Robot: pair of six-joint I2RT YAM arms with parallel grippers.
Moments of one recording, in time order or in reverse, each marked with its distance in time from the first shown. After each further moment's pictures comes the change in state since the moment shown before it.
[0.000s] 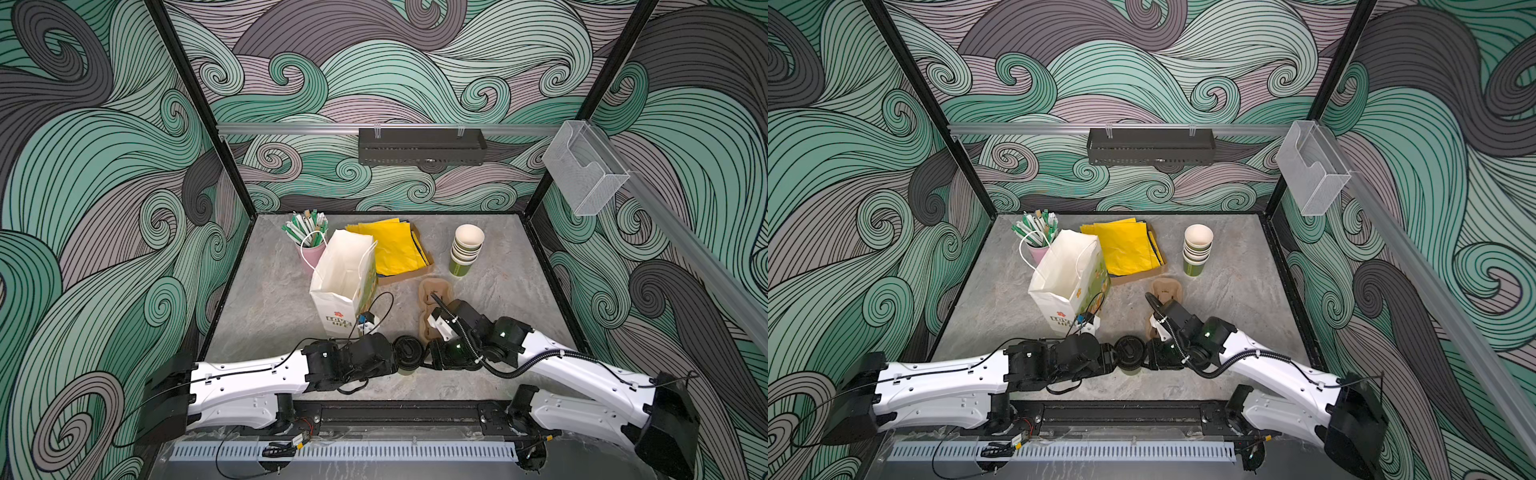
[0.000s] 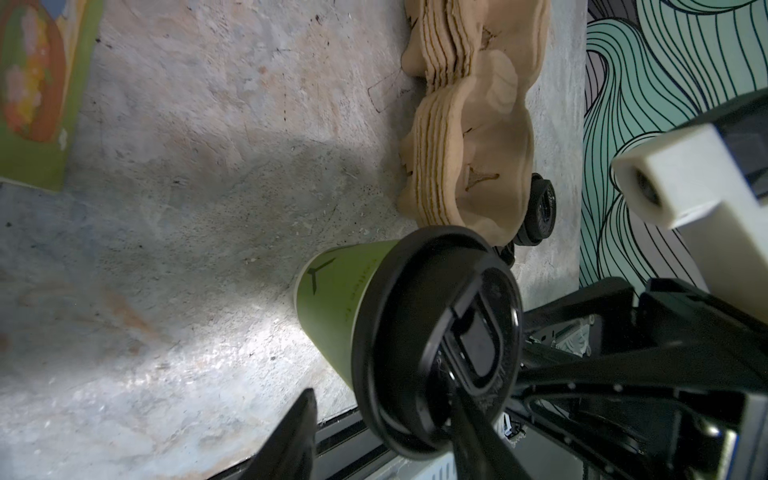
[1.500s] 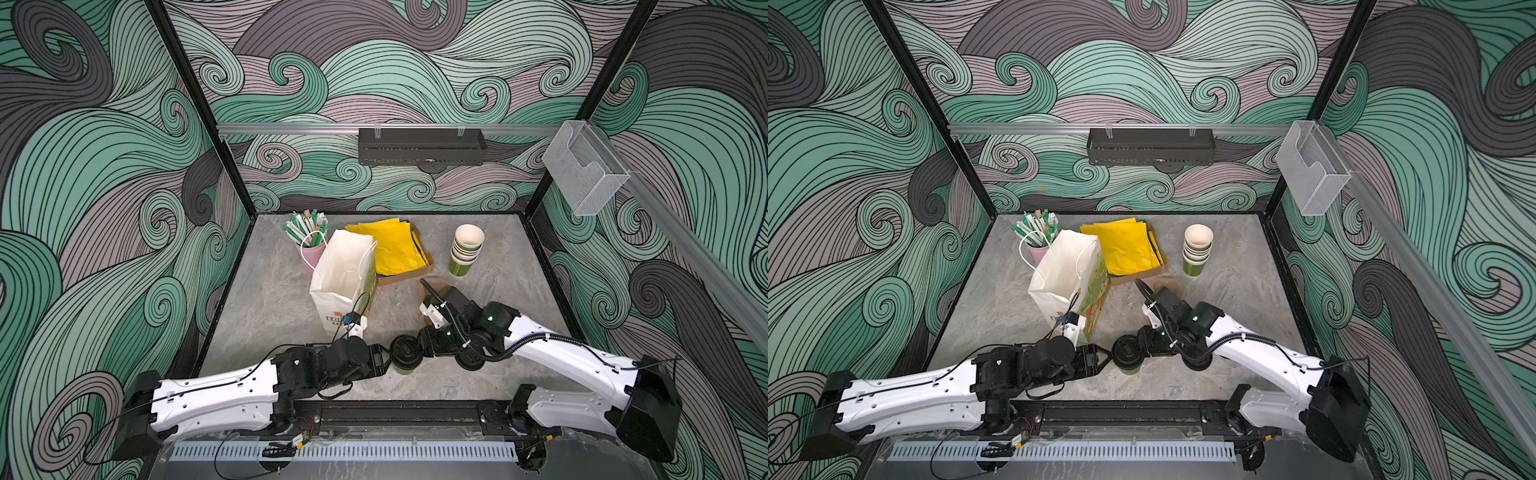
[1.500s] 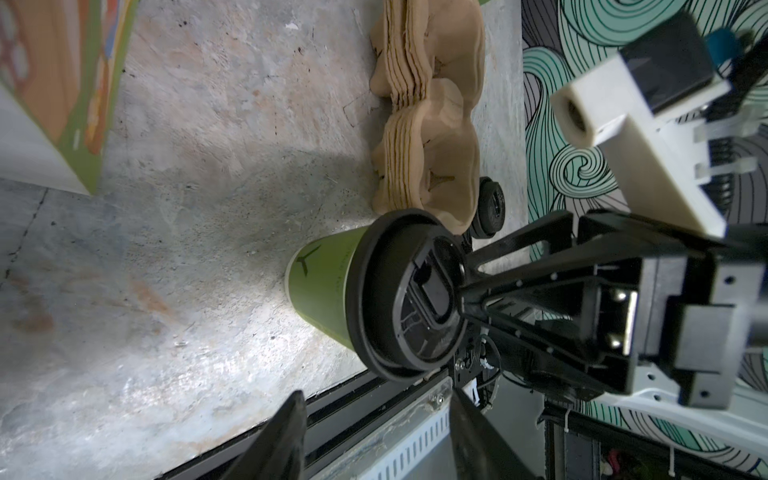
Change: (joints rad) left arm 0.000 -0.241 -0.084 -0.031 0.030 0.017; right arm -0.022 0.130 0.149 -0.036 0.017 -0.075
